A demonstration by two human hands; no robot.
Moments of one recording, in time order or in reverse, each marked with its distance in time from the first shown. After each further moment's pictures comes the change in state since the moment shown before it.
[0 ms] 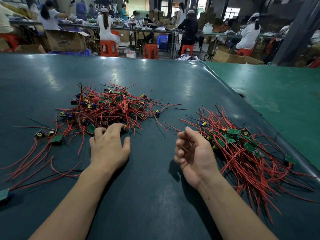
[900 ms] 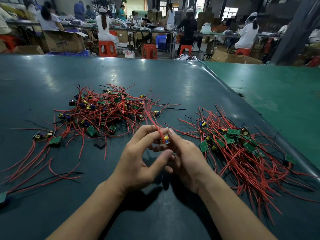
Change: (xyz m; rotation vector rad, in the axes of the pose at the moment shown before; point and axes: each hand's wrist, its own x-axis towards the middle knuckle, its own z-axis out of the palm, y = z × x) left_hand -0.041 0.055 -0.017 -0.752 0.050 0.650; right_hand -0.004 0.008 0.006 -0.270 -0.289 0.035
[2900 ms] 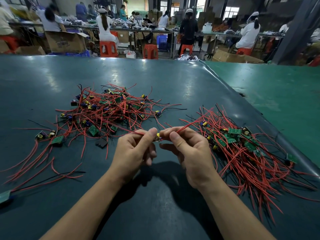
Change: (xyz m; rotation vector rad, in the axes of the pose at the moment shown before) left_hand 0.007 -0.002 -0.001 -0.604 0.137 -0.603; right_hand -0.003 0.000 0.000 -0.058 0.034 -0.470
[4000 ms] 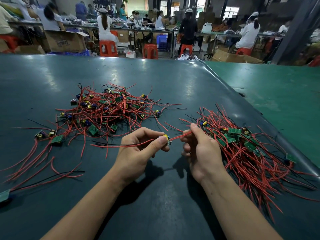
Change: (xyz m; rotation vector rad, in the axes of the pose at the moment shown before) left_hand -0.003 -0.001 0.003 0.008 -0.082 0.087; right_hand 0.014 -0.007 -0.012 0.102 0.426 0.290
